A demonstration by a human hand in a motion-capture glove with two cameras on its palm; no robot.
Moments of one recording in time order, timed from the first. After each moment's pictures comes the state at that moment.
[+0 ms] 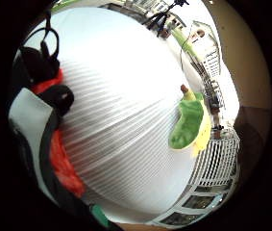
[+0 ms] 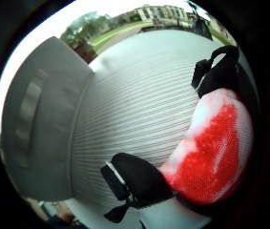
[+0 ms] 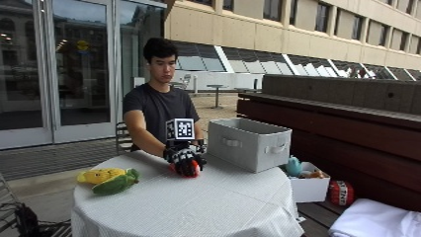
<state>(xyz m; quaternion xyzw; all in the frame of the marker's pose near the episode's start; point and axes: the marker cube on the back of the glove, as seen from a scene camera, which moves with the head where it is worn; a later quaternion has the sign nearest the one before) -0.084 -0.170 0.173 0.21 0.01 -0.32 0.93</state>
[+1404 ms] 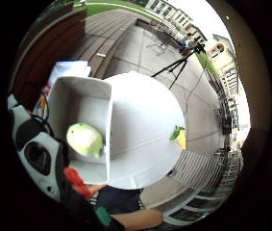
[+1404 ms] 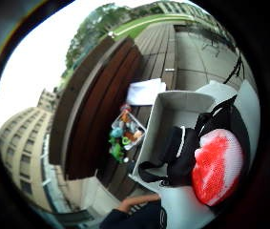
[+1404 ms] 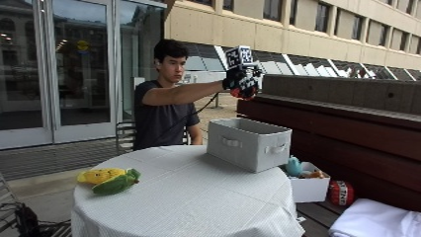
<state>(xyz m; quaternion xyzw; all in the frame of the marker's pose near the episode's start) -0.298 0.088 -0.096 0.13 -0.04 -0.51 0.85</state>
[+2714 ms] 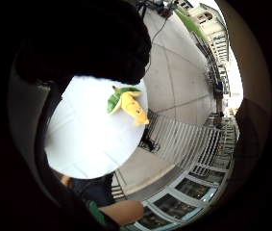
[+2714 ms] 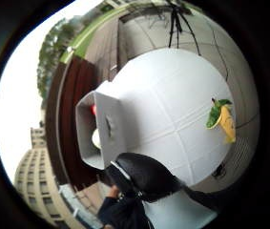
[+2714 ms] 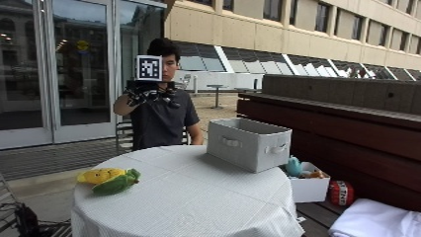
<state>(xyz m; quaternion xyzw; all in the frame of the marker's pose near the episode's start) -0.003 -0.212 -0.078 0.04 0.04 -0.26 0.97</state>
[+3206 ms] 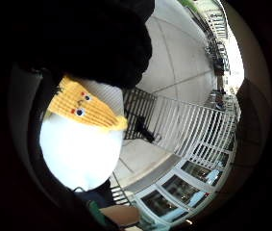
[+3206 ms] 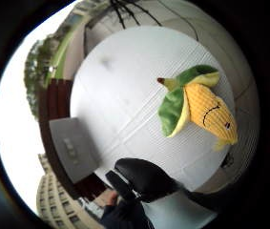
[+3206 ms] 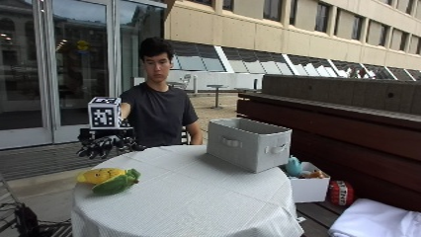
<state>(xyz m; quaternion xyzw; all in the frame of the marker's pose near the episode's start) 0.117 -0.330 0.055 -0.02 0.04 -0.21 0.98</state>
